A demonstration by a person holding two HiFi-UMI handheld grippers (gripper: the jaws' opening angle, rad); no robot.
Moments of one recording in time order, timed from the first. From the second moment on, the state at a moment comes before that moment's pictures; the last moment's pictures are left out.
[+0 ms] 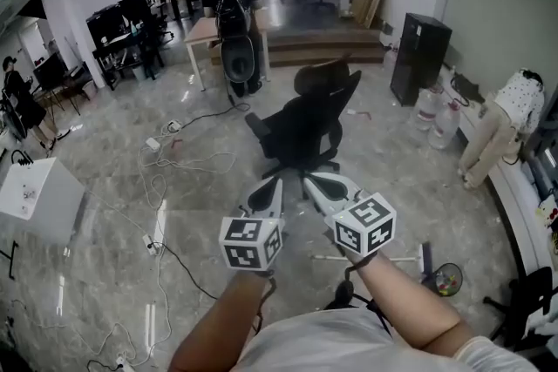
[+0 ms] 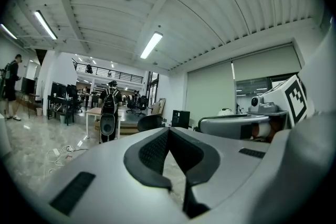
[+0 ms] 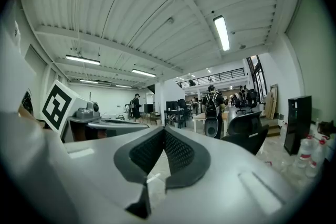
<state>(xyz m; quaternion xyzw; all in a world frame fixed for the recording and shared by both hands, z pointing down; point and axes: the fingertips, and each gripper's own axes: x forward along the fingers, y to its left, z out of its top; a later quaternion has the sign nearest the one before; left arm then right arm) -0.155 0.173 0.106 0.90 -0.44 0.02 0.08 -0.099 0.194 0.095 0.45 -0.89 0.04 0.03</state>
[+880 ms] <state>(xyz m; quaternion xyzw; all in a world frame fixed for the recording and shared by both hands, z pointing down) -0.068 -0.089 0.320 0.81 -0.54 0.11 0.22 0.023 -0.112 0.289 0.31 -0.93 0.16 0.14</state>
